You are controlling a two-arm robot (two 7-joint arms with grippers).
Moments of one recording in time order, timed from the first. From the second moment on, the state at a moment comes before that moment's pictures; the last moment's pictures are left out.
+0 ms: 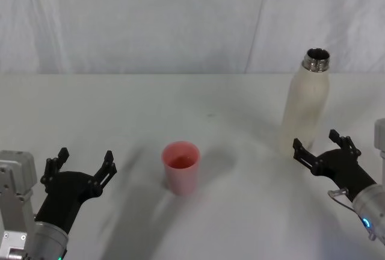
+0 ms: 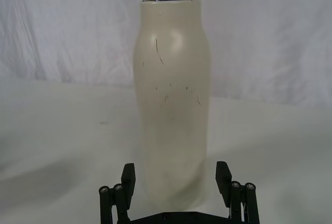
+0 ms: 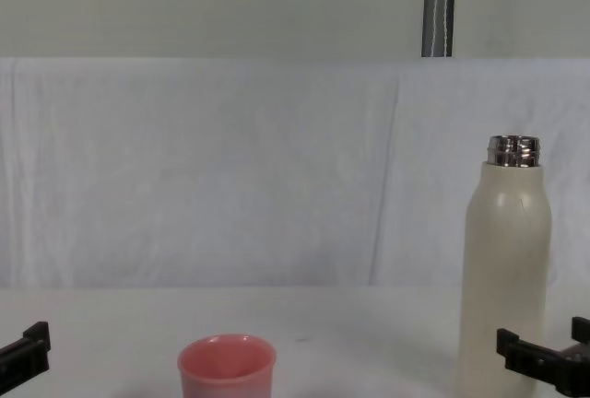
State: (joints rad) left arm 0.27 0.24 0.04 -1.85 -0.25 -0.02 -0.02; right arm 0.09 0.21 -0.17 -1.47 0.24 -0.01 0.24
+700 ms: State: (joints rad) left arm 0.27 0.24 0.04 -1.85 -0.25 -0.02 -0.02; right arm -0.03 0.22 -0.13 -1.64 0.24 -0.04 0.20
